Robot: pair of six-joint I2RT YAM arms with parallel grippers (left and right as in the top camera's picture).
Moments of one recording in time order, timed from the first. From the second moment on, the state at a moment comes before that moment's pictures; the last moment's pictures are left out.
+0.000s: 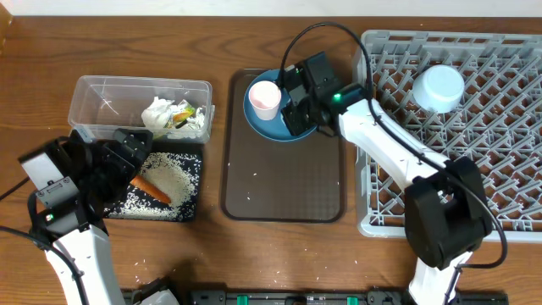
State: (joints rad) left arm 0.53 1.04 0.85 -0.69 0.62 -0.54; right arm 0.51 1.96 1.50 -0.58 -0.20 -0.01
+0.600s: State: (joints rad) left arm 0.53 1.04 0.85 -0.69 0.62 -0.54; right arm 0.64 1.69 1.50 -1.03 -0.16 0.01
